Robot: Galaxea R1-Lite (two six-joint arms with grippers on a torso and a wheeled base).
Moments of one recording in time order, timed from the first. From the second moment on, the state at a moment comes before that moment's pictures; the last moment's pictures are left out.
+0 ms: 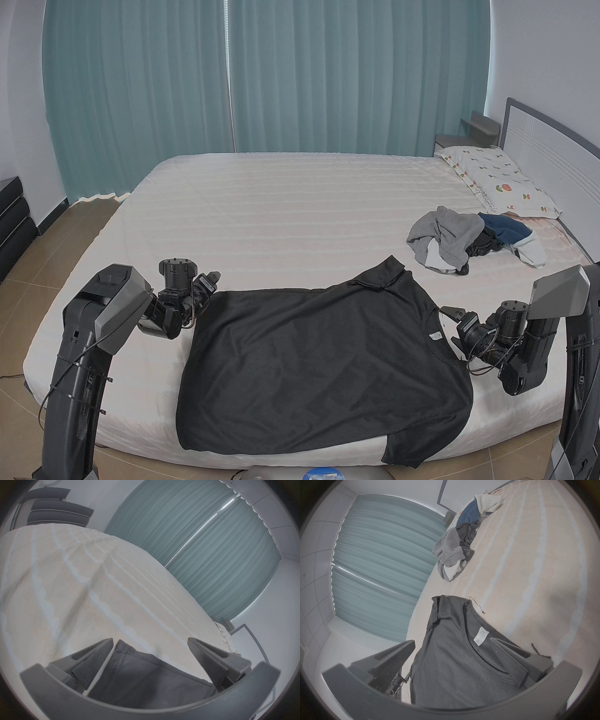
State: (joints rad) left arm -0.11 2.75 -1.62 -0.70 0.06 -0.82; right arm 0.02 2.47 -0.56 -1.55 0.24 1.02
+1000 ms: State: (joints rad) left arm -0.10 2.77 -1.64 -0.73 0.15 -0.79; right arm 0.01 2.47 -0.57 -1.55 0.24 1.03
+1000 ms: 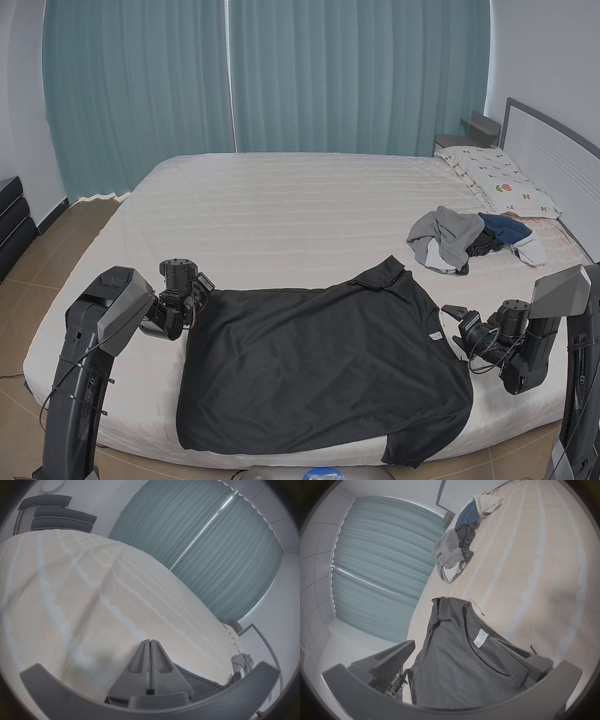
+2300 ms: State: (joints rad) left arm -0.06 2.89 -1.89 -0.80 0.29 -0.74; right arm 0.01 2.48 -0.56 -1.55 0.24 1.03
